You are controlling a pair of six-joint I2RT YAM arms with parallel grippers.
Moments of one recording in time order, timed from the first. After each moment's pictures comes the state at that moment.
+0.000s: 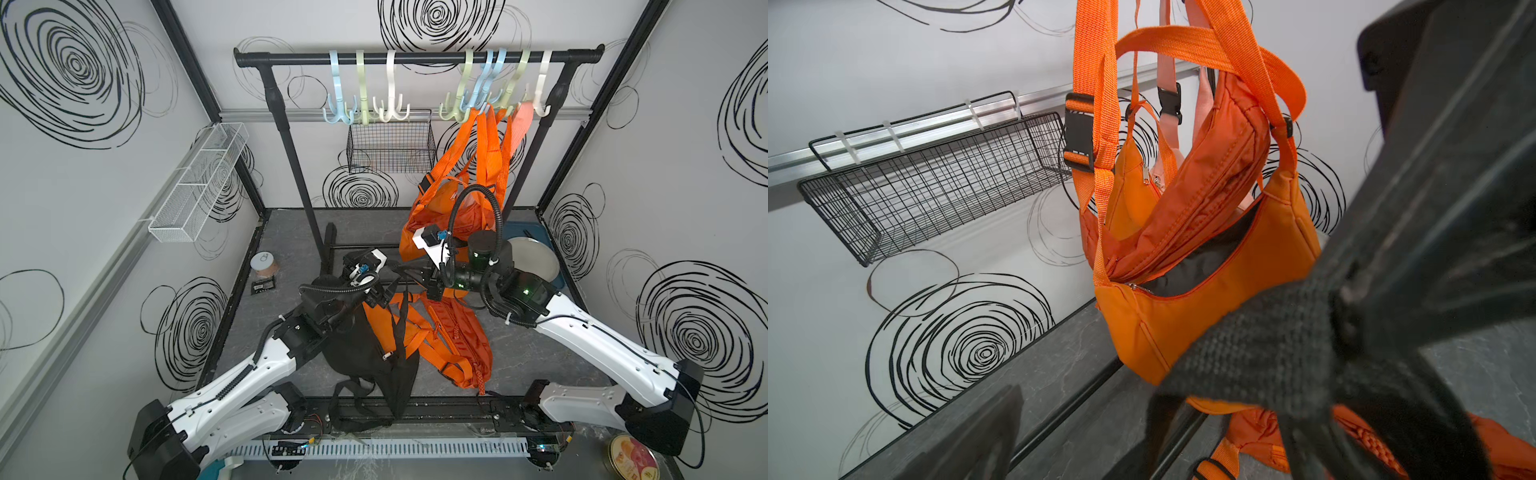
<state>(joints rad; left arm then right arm) -0.69 0.93 0.69 0.20 -0.03 0.23 0.84 1.21 1.22 -0.28 -0.41 -0.01</state>
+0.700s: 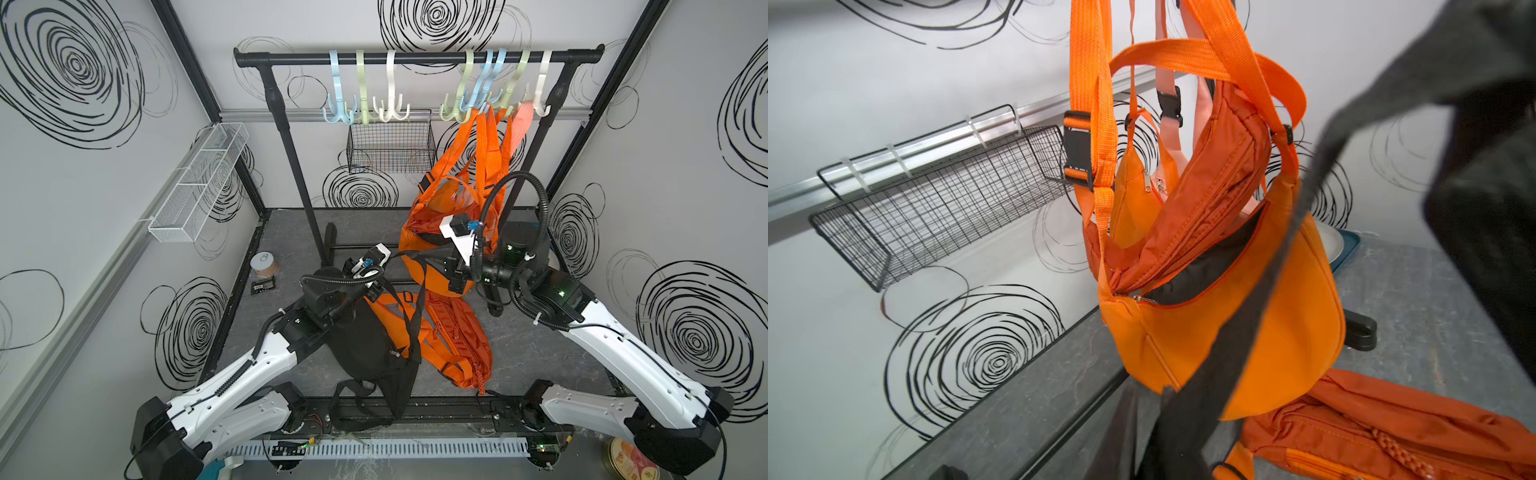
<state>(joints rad) -0.69 0.97 0.81 0.11 -0.02 0.25 0.73 1.10 1.30 -0.37 -0.40 -0.04</state>
